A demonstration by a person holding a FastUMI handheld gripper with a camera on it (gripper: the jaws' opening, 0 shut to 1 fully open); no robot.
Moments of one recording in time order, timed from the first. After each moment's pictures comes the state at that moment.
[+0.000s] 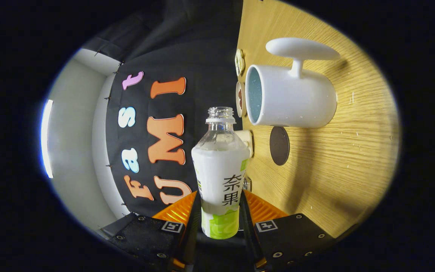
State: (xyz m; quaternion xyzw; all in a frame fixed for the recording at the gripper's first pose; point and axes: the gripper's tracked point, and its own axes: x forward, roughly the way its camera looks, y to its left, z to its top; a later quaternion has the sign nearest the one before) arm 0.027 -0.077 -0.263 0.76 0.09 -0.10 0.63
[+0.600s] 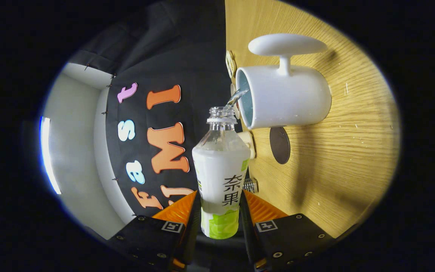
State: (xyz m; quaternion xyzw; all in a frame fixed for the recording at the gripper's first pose) arm 0.031 -0.084 -0.255 0.79 0.07 -0.11 0.59
